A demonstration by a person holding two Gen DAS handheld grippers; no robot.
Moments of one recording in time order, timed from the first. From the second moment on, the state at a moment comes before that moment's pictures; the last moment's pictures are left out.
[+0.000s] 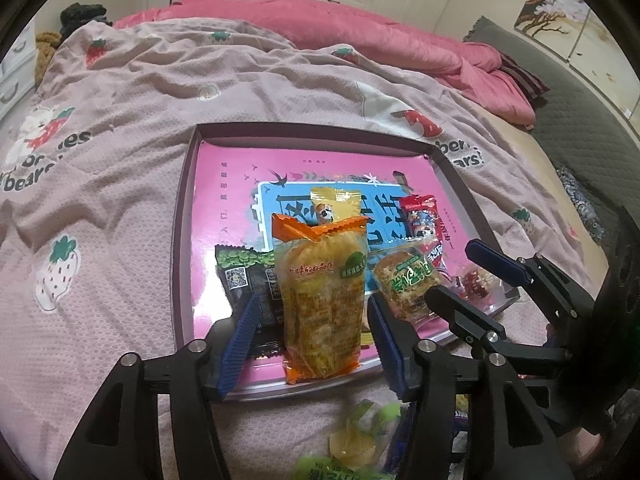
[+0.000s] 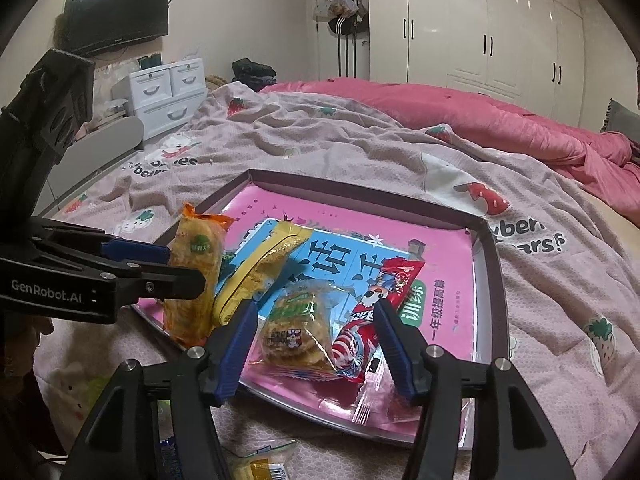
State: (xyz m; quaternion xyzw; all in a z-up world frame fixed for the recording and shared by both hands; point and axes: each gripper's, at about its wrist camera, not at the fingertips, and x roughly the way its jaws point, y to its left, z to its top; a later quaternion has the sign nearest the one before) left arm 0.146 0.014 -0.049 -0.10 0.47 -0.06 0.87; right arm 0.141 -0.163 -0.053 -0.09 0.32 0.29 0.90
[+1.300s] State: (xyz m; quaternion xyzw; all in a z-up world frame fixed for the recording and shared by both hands) left arm 0.121 0.019 -0.014 -0.10 0.44 -0.06 0.89; right arm 0.122 -0.197 -0.022 -0.06 0.29 0.26 0.92
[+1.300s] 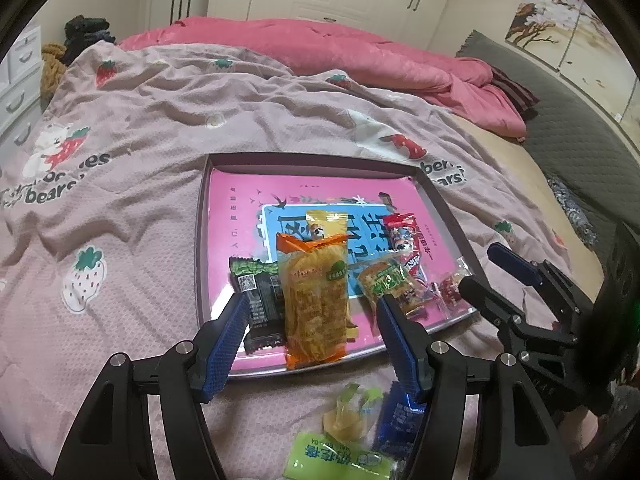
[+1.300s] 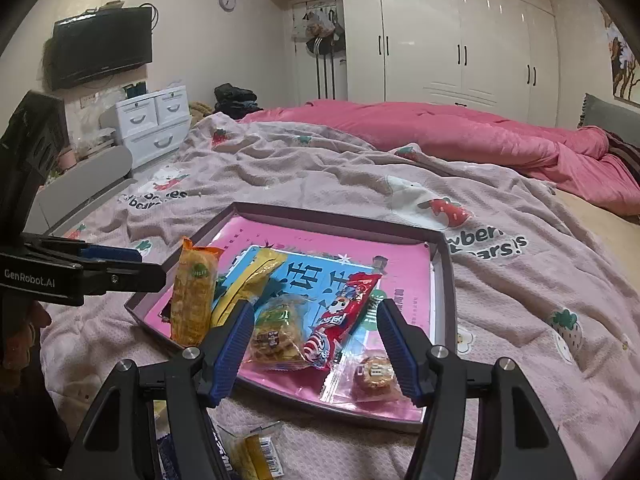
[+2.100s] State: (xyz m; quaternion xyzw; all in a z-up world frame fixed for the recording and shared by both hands) left arm 0.072 -0.007 -0.011 -0.06 0.46 -0.10 0.88; right arm 0.094 -0.206 -0.019 -0.06 0.32 0.25 0.91
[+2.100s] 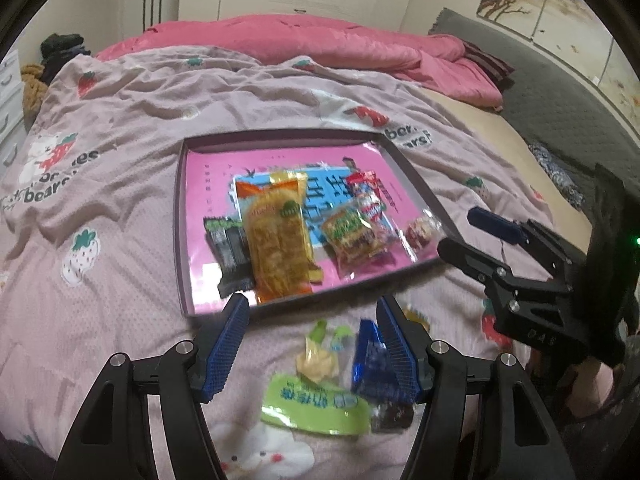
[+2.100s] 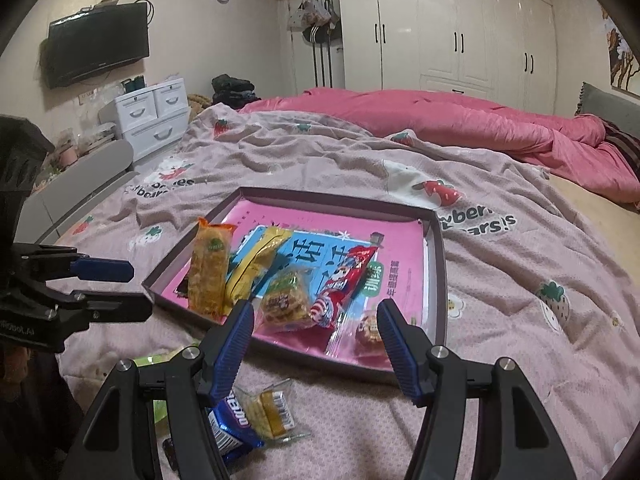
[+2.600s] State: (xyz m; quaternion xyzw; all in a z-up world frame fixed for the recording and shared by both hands) left arm 0.040 -0.034 -0.022 -0.04 0.49 -0.14 0.86; right arm 0.077 -0.208 -0.023 -0.07 0.34 0.26 0.90
